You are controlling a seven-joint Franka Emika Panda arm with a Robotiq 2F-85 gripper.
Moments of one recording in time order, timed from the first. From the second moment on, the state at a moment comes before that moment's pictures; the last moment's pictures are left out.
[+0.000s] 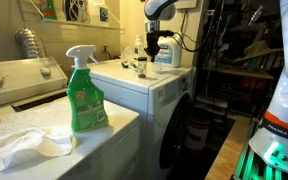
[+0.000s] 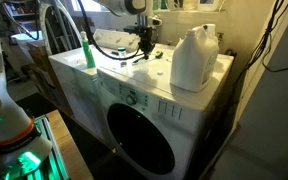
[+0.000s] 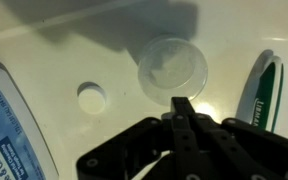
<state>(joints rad) 0.00 0.33 -0.02 -1.61 -0.06 1.93 0.05</state>
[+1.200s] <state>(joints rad) -0.01 0.34 -0.02 -1.68 -0.05 2.10 0.00</state>
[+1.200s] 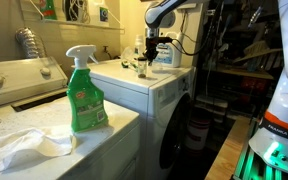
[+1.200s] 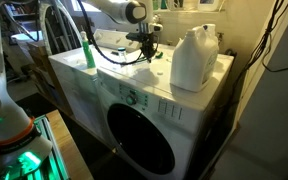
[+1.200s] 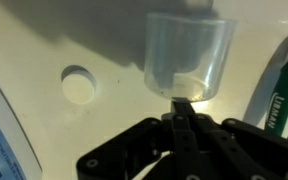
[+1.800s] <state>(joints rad) -0.01 0.35 -0.01 -1.70 -0.02 2.22 -0.03</state>
